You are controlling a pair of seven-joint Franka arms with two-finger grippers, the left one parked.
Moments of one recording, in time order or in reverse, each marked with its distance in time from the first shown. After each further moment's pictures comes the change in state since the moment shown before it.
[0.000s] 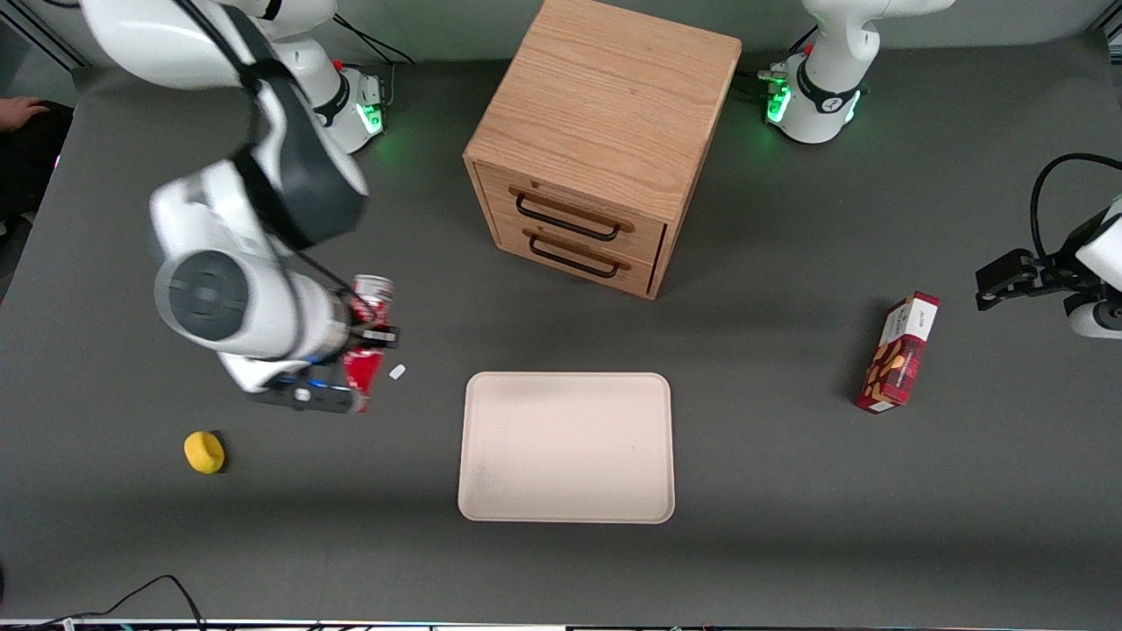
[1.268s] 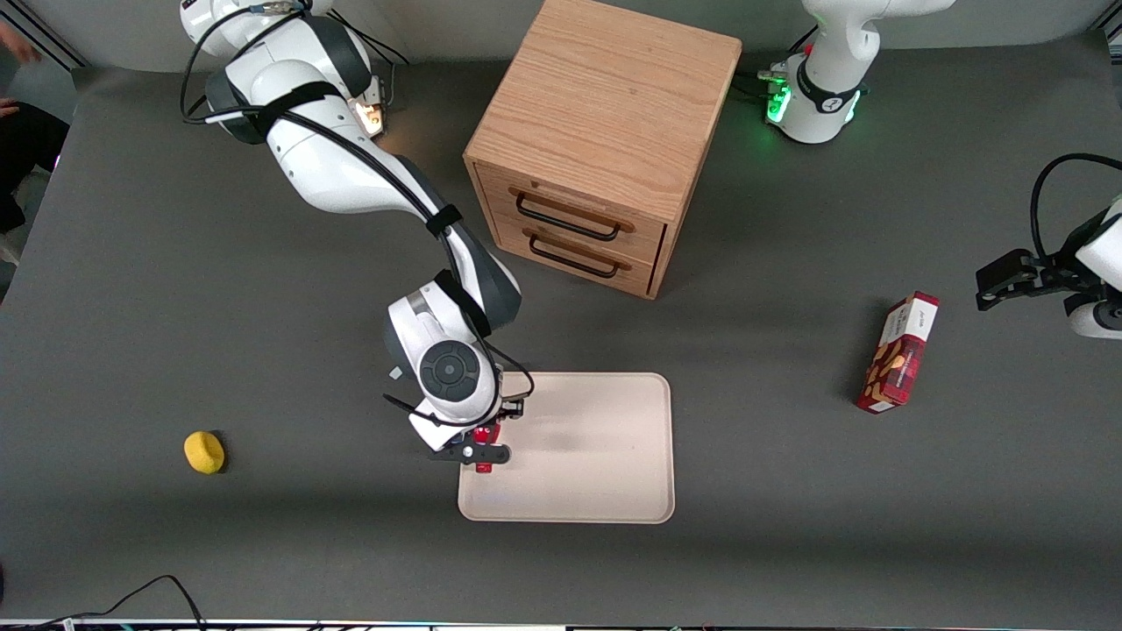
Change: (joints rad) arm 0.175 0.389 -0.141 0.099 -0.026 0.453 -0.023
